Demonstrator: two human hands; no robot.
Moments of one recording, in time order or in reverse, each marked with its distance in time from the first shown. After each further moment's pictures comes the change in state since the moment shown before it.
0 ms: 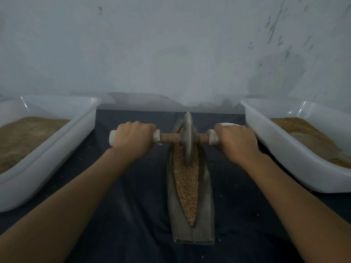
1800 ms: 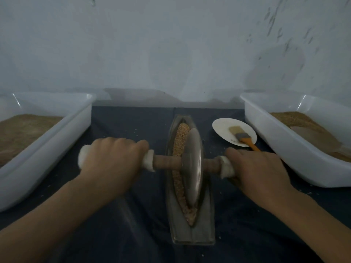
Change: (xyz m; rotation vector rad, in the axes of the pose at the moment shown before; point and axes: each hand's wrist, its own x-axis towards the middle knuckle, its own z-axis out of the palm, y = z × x) left_hand -0.081 -0.001 -0.052 0.119 0.098 0.216; right_hand -0.092 -0.009 -0.041 0.182 0.070 -0.102
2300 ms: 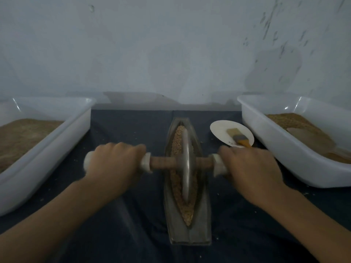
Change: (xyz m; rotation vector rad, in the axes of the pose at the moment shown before) left_hand 0.007 0.002 0.011 -0.037 -0.090 -0.077; right_hand 0.012 -0.002 -0.003 -0.066 0.070 -0.010
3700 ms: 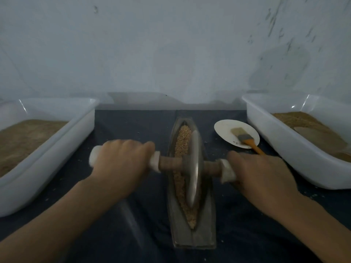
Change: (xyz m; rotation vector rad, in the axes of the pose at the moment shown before) left_hand 0.002 0.009 -0.010 0.072 0.103 0.076; right_hand -0.012 -0.001 -0.001 0.064 -0.074 0.019
